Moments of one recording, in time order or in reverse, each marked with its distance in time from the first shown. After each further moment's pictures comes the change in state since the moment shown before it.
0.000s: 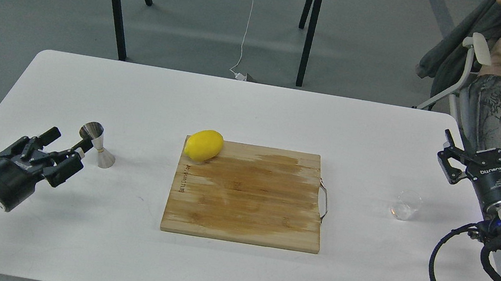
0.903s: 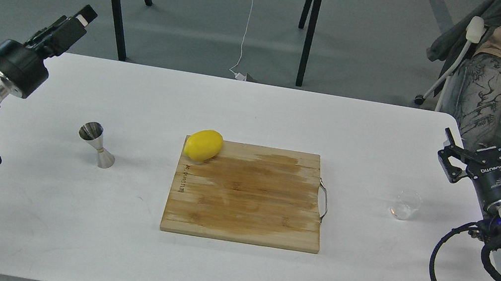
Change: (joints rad) left arm -0.407 0.072 0.095 -0.017 -0.360 -0.043 0.000; right arm 0.002 -0.003 -0.002 0.002 0.000 0.000 -0.002
